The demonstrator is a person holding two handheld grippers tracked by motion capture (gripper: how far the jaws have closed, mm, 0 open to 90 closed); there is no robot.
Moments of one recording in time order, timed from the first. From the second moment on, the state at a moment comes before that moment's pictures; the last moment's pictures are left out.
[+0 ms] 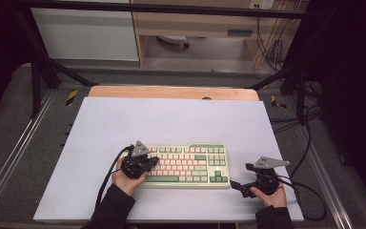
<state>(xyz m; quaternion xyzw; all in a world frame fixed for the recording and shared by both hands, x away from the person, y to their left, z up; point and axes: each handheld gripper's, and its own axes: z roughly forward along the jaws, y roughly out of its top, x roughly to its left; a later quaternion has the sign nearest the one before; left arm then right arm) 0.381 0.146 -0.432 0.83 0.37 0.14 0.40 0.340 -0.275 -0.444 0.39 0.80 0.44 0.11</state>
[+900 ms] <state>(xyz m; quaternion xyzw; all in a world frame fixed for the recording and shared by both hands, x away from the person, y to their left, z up) 0.367 0.158 -0.411 0.83 0.35 0.14 0.41 0.340 -0.275 -0.444 0.39 0.80 0.44 0.11</state>
